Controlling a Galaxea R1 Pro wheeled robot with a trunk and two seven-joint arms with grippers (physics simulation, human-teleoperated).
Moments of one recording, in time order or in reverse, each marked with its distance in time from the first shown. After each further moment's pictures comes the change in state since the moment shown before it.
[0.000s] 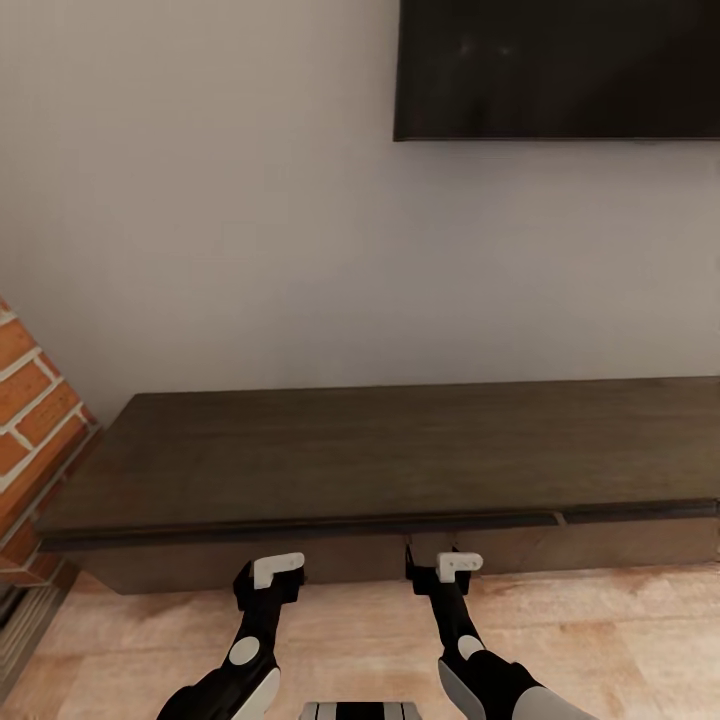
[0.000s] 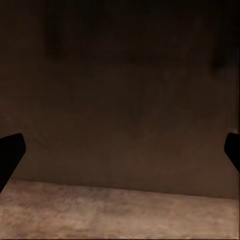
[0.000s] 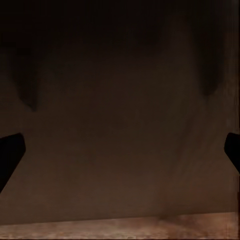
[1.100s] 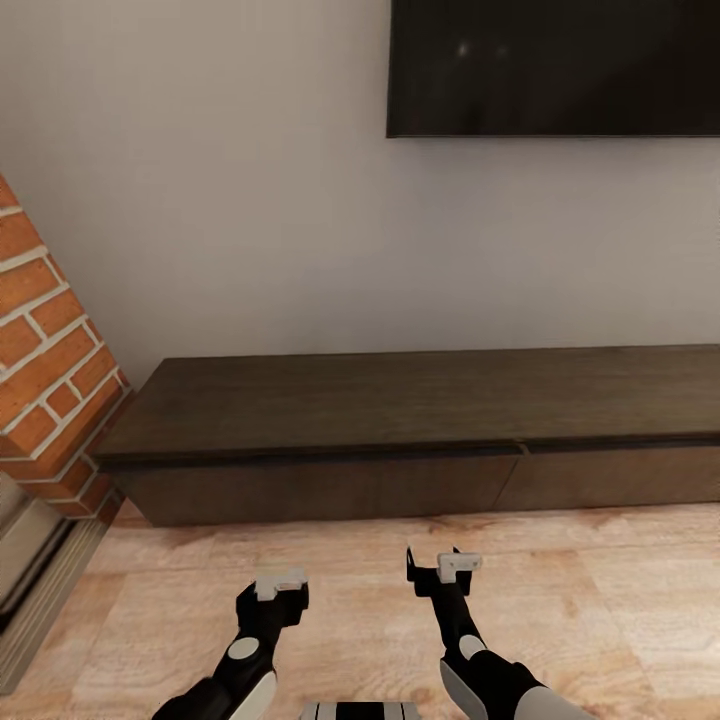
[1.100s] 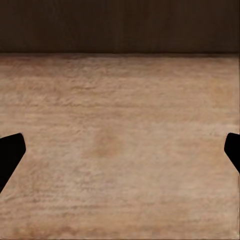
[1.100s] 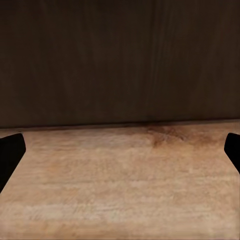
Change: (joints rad) left arm 0.055 0.041 -0.005 -0.175 0.067 0.303 0.011; right arm 0.000 -0.006 0.006 0.000 0.002 0.017 0.002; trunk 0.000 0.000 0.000
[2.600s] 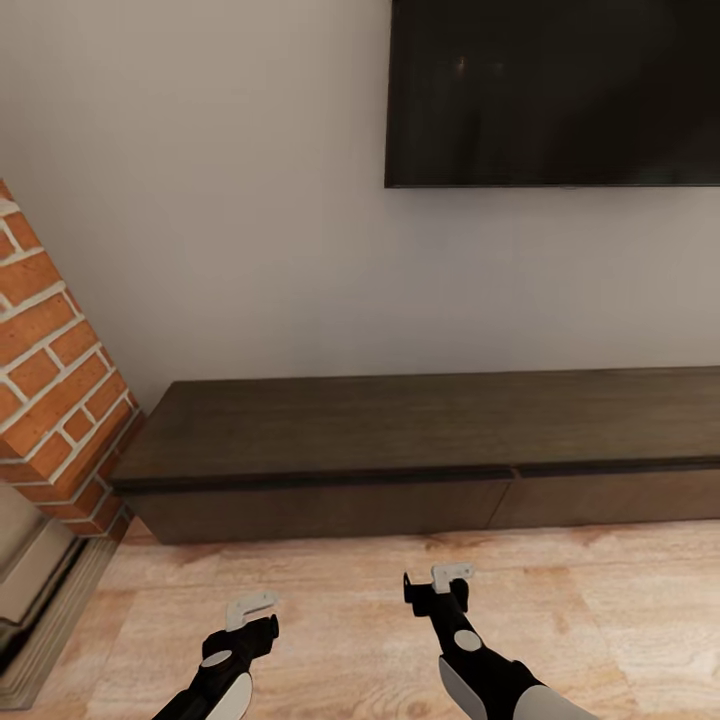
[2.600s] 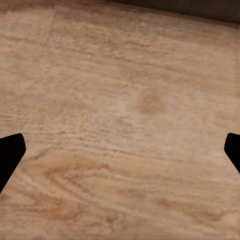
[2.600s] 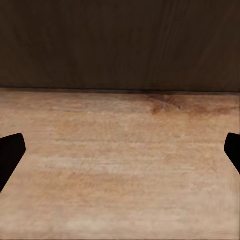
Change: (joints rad) left arm 0.021 0.000 0.137 0.137 0.130 0.044 -0.004; right arm 0.000 0.000 -0.007 -0.014 0.000 0.268 0.024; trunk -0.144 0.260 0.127
